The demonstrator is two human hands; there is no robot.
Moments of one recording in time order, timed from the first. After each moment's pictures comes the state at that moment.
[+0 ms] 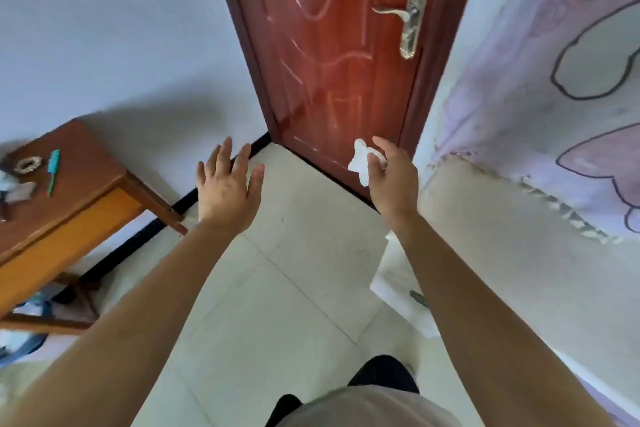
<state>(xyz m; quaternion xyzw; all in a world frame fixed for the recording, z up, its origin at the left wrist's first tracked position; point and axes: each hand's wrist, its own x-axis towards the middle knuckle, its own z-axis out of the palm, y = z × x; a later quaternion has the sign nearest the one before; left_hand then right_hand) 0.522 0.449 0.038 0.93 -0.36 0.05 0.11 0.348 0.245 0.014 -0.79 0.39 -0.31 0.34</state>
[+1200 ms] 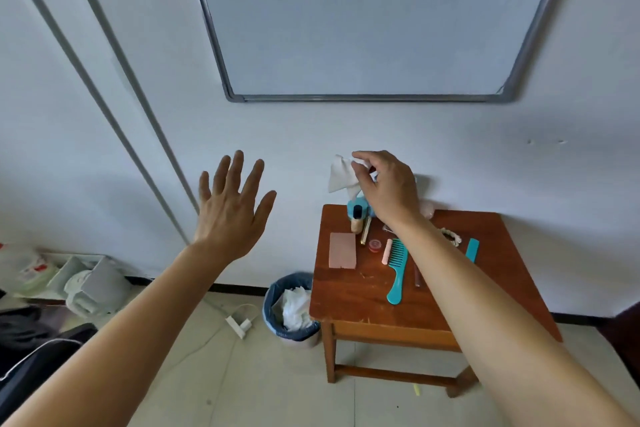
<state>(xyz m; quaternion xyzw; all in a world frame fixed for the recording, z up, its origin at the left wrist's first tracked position) 0.974 1.238 0.158 0.98 0.02 0.20 0.00 1.063 0.978 0.160 -0.88 -0.18 -0.24 0.37</state>
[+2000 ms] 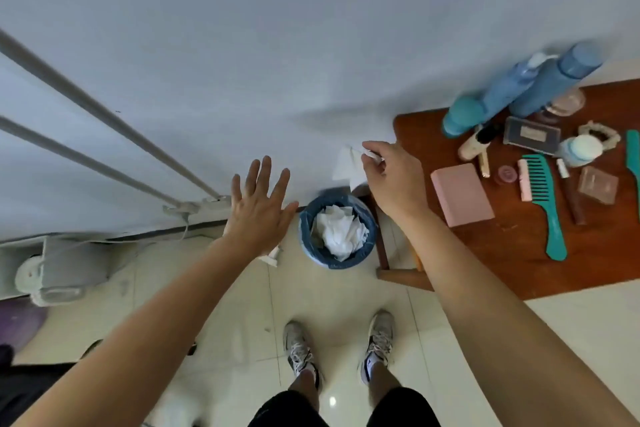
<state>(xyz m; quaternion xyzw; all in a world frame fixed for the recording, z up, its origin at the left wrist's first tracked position) 1.205 1.480 -0.126 0.98 -0.14 -0.12 0.01 1.223 1.230 -0.102 -0.93 0.05 -0.06 0.36</state>
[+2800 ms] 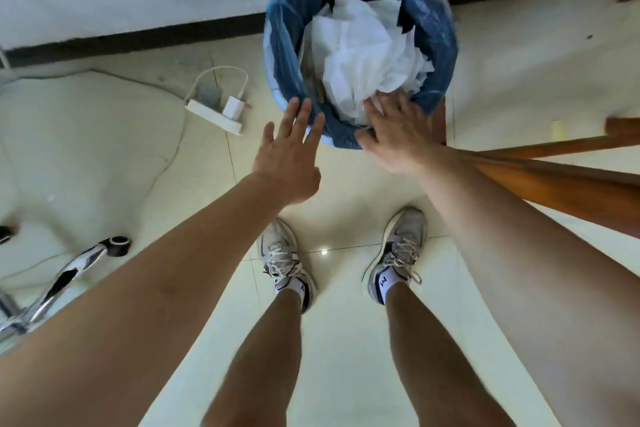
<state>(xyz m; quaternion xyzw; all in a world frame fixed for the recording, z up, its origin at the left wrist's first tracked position) 1.116 1.437 -0.620 0.91 -0.20 -0.36 -0.01 1.140 1.235 -0.632 -0.93 -0.06 0.36 0.08</state>
